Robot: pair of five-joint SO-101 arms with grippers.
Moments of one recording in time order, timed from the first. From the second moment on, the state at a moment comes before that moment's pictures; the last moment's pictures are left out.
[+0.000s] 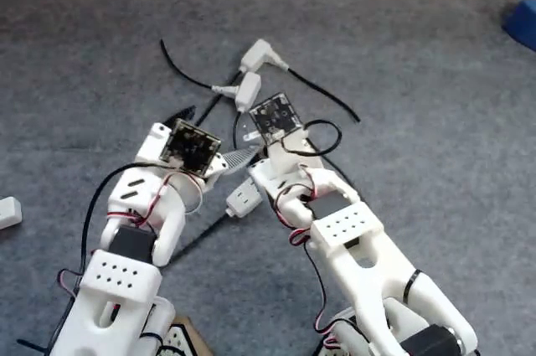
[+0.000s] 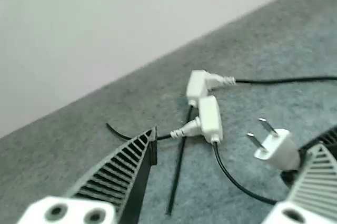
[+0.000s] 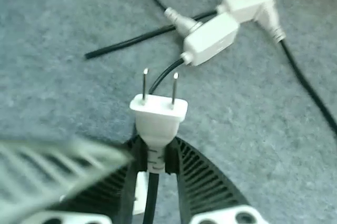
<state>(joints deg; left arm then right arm) 8.3 -61.2 75.2 11.7 -19.1 -33.1 -28.6 57.2 16.9 5.3</state>
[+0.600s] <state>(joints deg) 7.0 -37.9 67.0 3.6 -18.9 -34.0 -36.6 58.2 23.1 4.8</state>
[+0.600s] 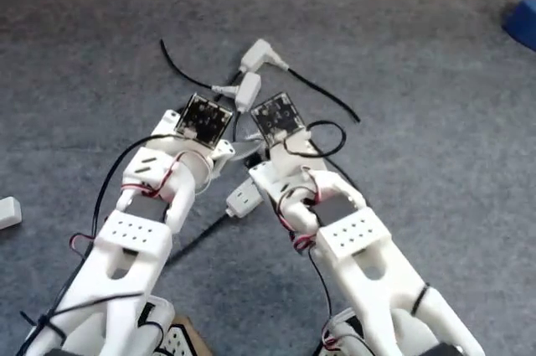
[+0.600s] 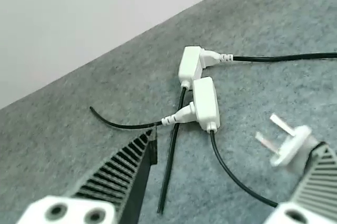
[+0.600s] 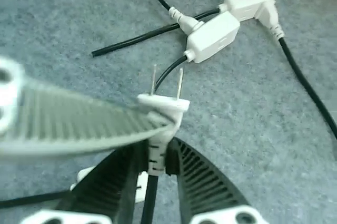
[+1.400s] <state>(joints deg) 2.0 -34.4 65.2 2.6 -19.1 -34.5 -44.9 56.1 35.5 4.8</state>
